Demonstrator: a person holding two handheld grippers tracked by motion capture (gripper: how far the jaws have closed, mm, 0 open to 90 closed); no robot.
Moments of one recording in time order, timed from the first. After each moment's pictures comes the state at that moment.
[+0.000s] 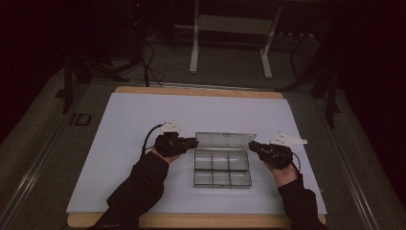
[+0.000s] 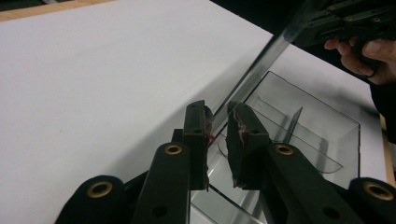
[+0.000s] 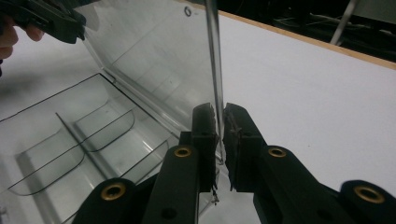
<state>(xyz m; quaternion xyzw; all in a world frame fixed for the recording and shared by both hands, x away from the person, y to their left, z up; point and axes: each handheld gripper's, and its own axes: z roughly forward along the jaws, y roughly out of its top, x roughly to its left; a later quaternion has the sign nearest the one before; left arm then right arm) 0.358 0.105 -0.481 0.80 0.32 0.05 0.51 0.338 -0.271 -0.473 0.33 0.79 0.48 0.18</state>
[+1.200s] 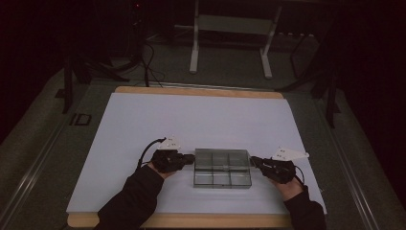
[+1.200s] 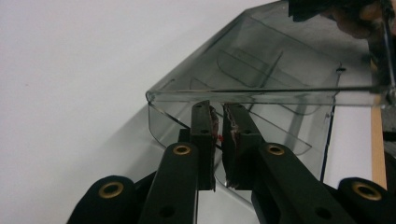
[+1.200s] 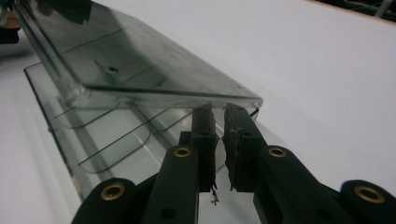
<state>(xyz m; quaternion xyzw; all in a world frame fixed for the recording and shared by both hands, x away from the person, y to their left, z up) 0.318 0.106 -0.496 0.83 0.29 0.05 0.47 0.308 -0.284 -0.496 0.30 0.82 0.47 0.14</state>
